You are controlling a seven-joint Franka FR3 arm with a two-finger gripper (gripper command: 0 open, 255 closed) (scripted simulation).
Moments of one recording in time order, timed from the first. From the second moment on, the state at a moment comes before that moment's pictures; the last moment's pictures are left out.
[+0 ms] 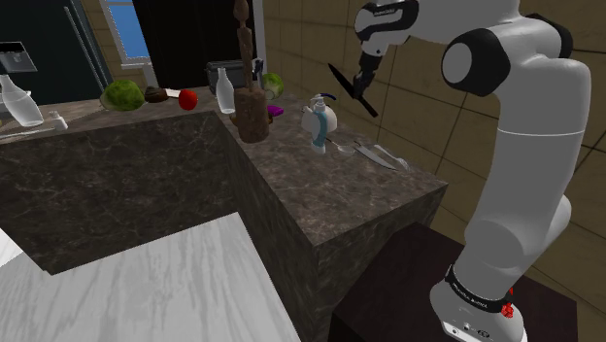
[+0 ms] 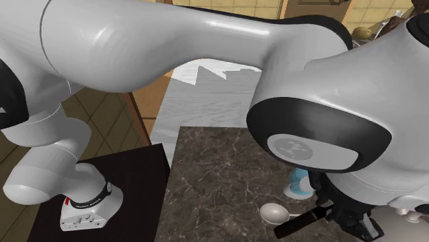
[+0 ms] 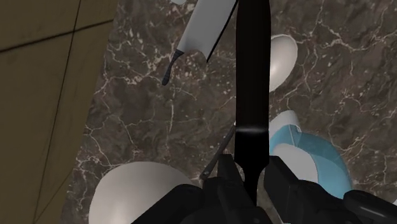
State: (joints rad) arm -0.29 0.29 -0.33 -1.44 0.23 1.87 -0.68
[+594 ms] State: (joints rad) arm -0.28 0.29 -0.32 -1.56 0.24 1.99 -0.70
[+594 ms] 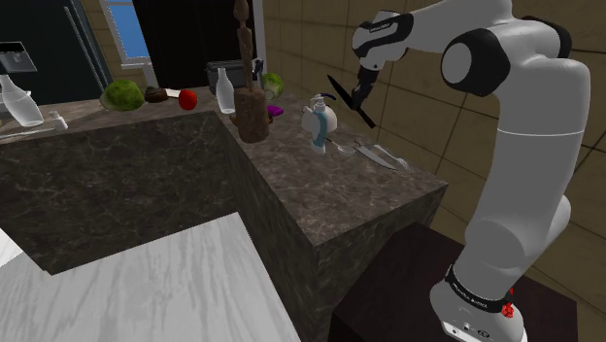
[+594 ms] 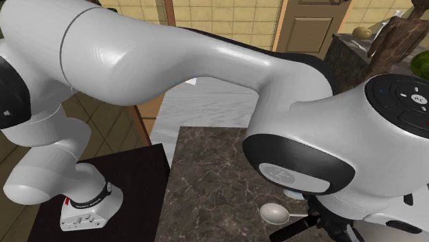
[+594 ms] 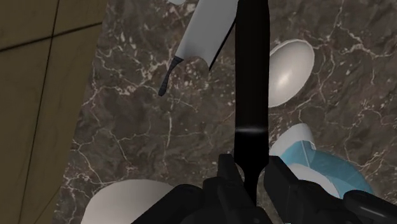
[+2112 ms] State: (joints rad) arm -0.29 0.37 -0.30 -1.76 0.30 2.26 -0.76
